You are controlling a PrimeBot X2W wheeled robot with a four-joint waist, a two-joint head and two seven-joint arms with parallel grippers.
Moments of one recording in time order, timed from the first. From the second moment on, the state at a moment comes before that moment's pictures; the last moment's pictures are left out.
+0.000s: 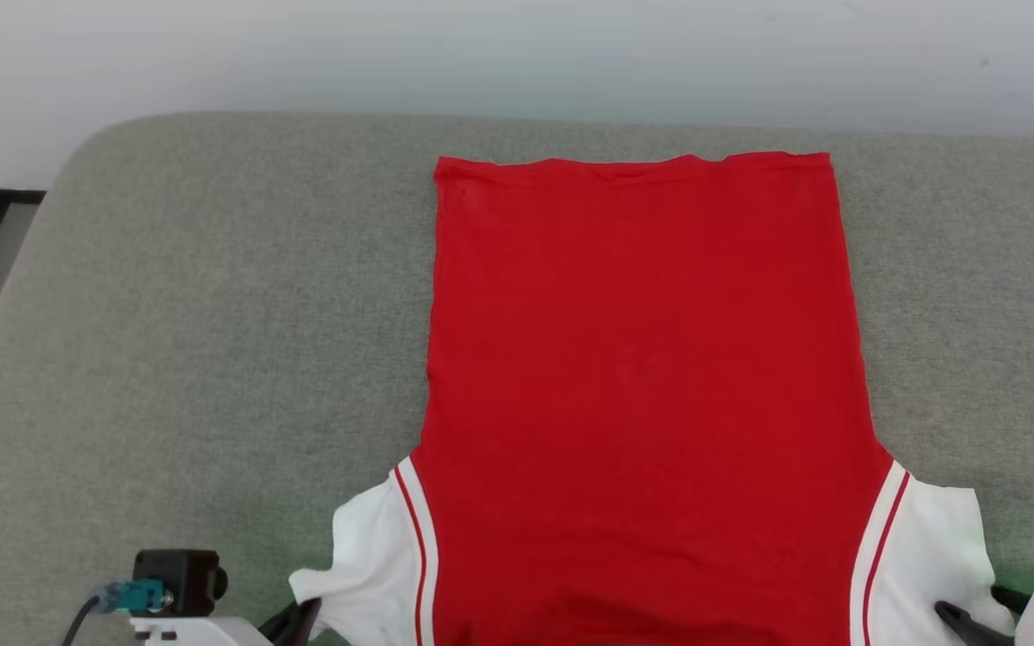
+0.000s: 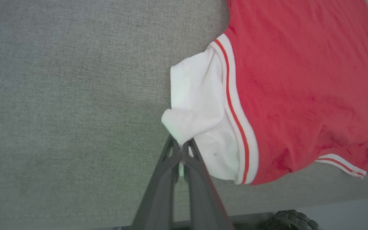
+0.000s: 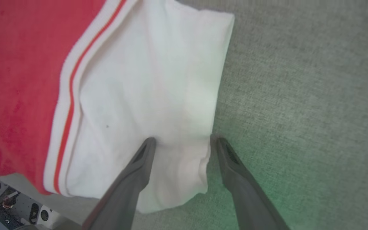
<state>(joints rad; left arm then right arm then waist) 0.04 0.73 -0.51 -0.23 -0.98 0.36 0.25 0.01 -0.61 0.20 0.11 0.66 0.13 0.59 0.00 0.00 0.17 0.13</state>
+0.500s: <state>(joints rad) -0.03 0.68 -0.56 -0.22 -0.95 0.31 0.25 -0.25 -0.61 0.02 -0.09 0.57 0.13 0.69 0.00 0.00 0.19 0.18</state>
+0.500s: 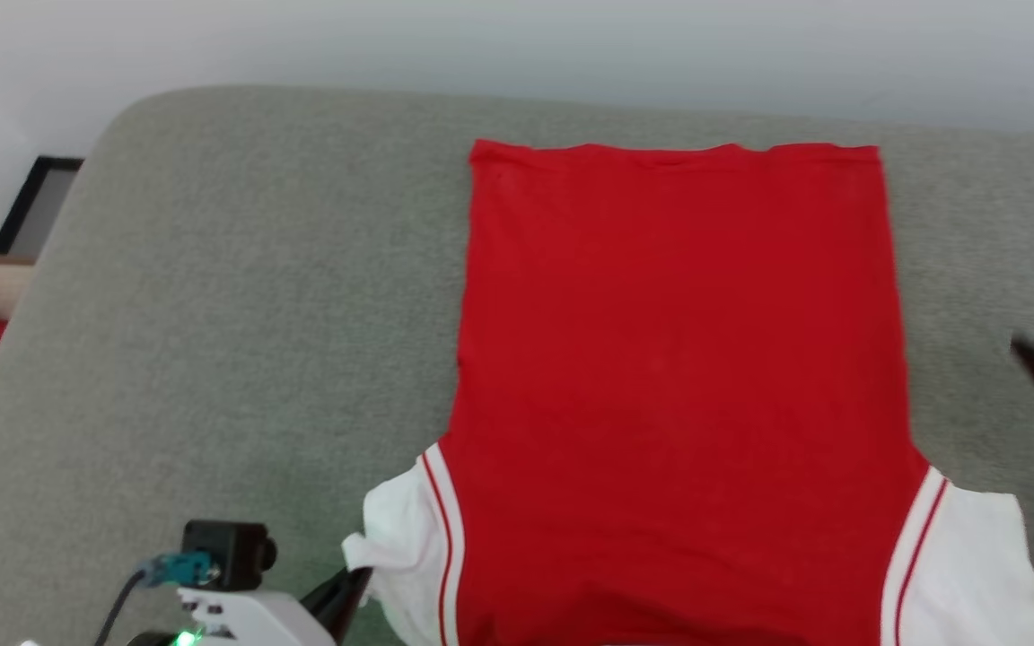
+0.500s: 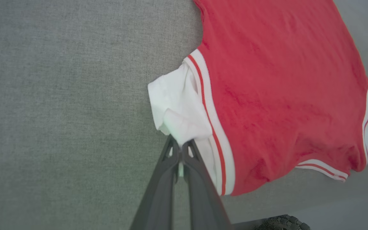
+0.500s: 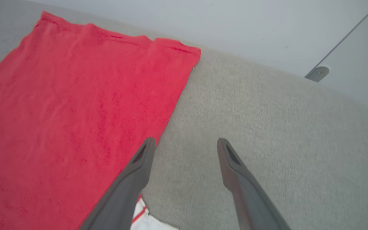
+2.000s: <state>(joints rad) -0.35 0.45 -0.72 0.01 -0.89 0.06 0.22 -1.20 -0.59 -0.06 1.12 0.18 0.13 0.71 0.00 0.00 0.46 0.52</state>
